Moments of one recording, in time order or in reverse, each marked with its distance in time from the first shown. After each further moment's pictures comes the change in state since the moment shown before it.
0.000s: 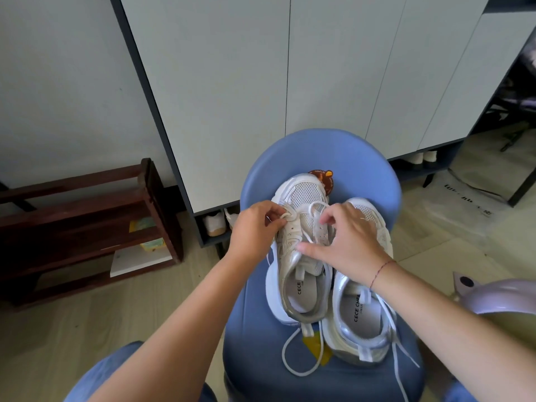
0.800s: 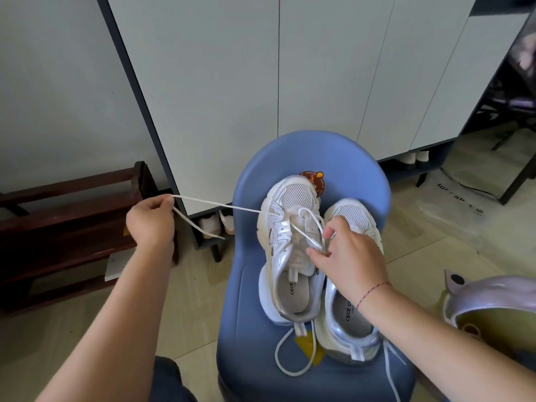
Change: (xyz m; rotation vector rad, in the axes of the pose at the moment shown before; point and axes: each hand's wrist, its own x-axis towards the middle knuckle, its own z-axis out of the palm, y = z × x) left_hand 0.011 -0.053 -0.095 -0.327 0.679 -0.588; right_hand -0.022 0.007 0.003 -0.175 0.143 0.016
